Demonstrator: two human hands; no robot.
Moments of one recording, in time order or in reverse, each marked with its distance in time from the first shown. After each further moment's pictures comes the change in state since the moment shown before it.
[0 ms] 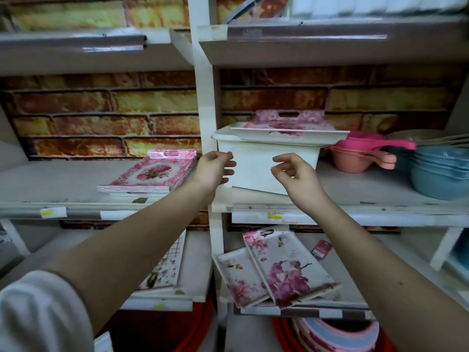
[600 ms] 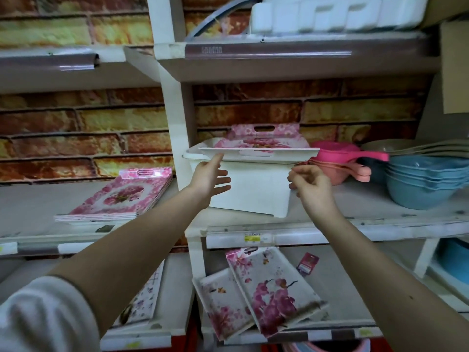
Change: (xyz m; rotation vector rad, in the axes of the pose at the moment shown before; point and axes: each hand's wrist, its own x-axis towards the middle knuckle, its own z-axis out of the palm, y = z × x) left_hand 0.056 0.005 0.062 -0.098 -0.052 -0.138; right_hand 0.035 0.033 -0.067 0.175 0.273 0.151
